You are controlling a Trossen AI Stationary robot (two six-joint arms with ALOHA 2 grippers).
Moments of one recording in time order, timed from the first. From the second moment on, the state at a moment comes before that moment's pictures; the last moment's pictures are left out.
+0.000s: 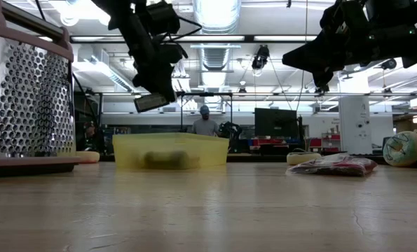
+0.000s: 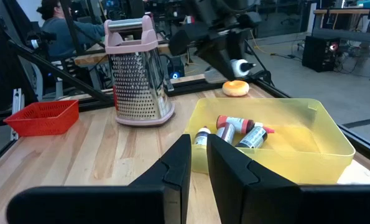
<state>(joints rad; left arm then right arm) 0.42 1.55 1.22 -0.70 -0.06 -0.10 -0.07 0.92 0.26 0.57 0.08 0.16</state>
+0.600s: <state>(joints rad) 0.51 1.74 1.33 -0.66 0.02 0.00 -0.07 0.92 0.26 0.57 0.08 0.16</state>
